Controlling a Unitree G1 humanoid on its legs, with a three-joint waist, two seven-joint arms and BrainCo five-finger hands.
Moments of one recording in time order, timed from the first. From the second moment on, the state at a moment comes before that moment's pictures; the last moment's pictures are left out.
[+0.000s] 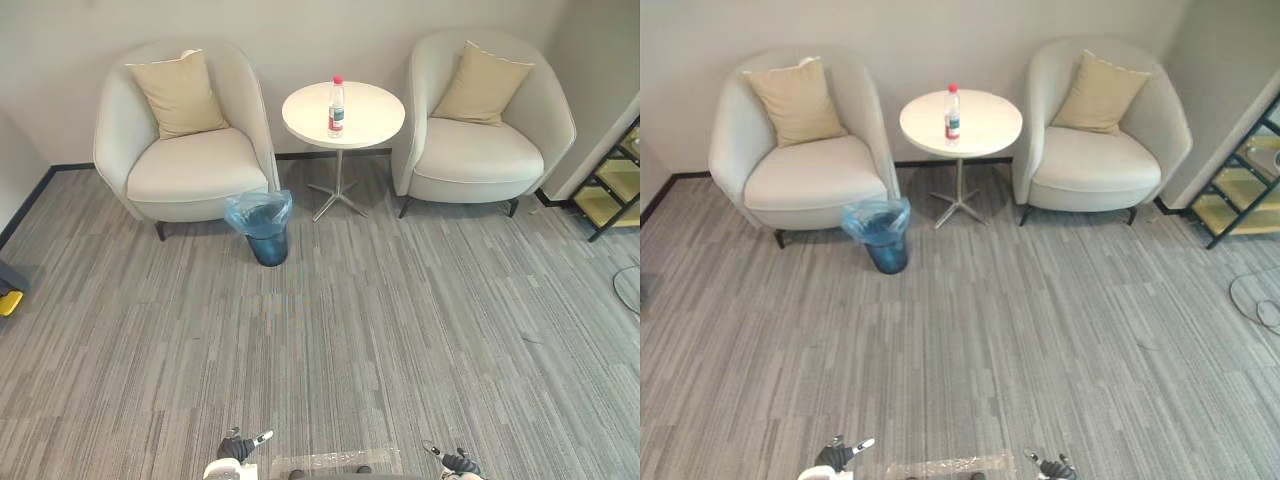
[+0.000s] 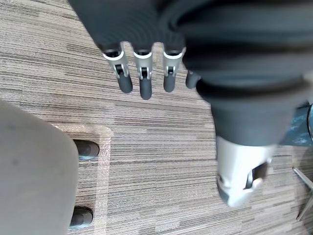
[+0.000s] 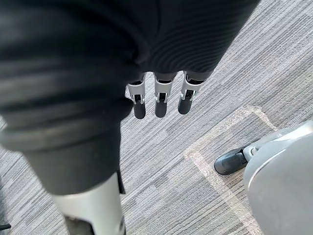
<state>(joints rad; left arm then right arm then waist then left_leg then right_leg) 0.06 0.06 0.08 1.09 -0.02 -0.07 0.13 0.06 -0.04 -0.40 1.12 0.19 -0.08 -0.10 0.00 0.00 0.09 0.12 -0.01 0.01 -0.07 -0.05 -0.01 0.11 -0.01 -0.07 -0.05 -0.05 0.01</state>
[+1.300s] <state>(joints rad) 0.01 0.04 0.10 1.03 -0.04 -0.04 0.12 0.04 0.00 -0.34 0.97 0.16 -0.07 -0.09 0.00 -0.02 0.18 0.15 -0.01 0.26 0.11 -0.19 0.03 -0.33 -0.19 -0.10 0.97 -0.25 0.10</state>
